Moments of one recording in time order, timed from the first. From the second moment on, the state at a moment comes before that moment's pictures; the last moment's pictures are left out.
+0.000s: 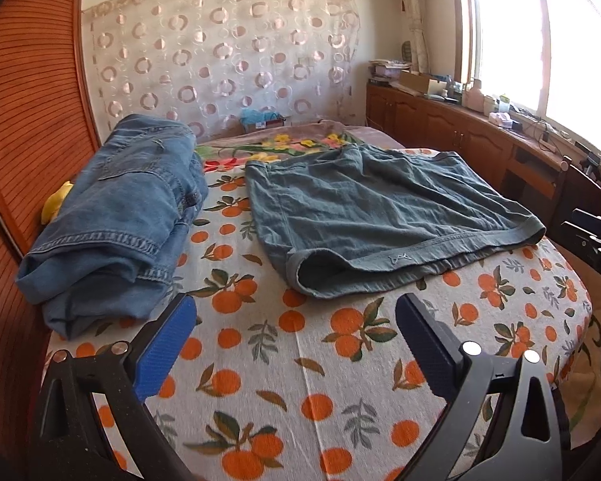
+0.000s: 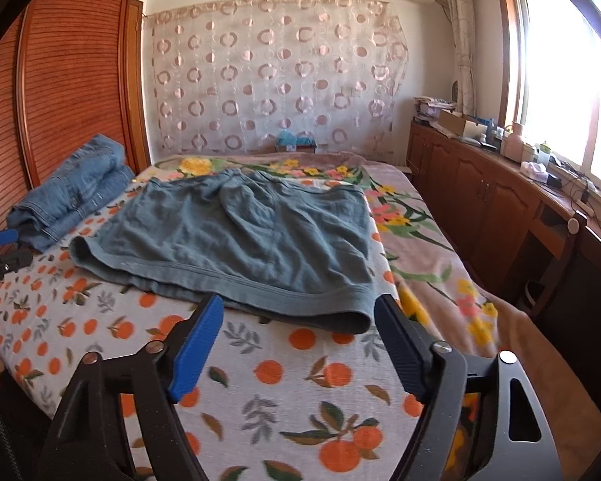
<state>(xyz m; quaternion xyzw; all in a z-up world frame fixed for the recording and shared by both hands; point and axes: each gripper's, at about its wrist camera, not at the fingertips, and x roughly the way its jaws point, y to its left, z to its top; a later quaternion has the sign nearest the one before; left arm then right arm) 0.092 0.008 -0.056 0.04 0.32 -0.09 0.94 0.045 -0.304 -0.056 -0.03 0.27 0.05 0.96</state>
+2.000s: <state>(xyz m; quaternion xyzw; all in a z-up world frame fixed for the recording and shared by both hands) 0.060 0.026 -0.088 0.02 0.36 -0.15 0.92 -0.025 -0.366 -0.041 0.04 0.32 0.11 0.94</state>
